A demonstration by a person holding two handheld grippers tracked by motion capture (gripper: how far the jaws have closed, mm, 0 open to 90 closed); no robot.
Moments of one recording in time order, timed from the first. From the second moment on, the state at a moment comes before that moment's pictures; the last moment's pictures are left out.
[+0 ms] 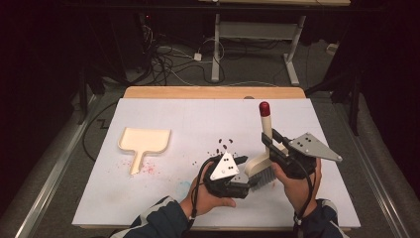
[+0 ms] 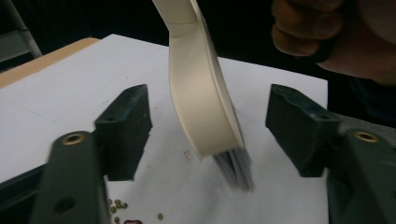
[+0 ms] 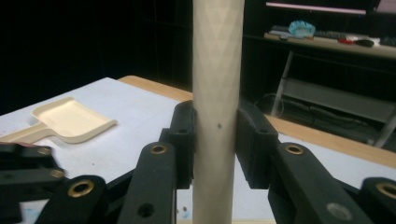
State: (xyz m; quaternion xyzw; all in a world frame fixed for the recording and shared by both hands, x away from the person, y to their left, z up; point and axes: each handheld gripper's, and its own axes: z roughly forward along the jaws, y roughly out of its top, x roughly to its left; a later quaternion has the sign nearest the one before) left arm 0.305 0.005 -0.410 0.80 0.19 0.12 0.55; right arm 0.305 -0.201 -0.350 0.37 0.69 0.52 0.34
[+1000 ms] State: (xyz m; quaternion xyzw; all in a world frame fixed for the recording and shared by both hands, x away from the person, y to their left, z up) left arm 0.314 0.053 -0.398 0.84 0.14 0.11 0.51; right arm 0.288 -0.196 -0.337 0.18 0.76 0.54 0.31
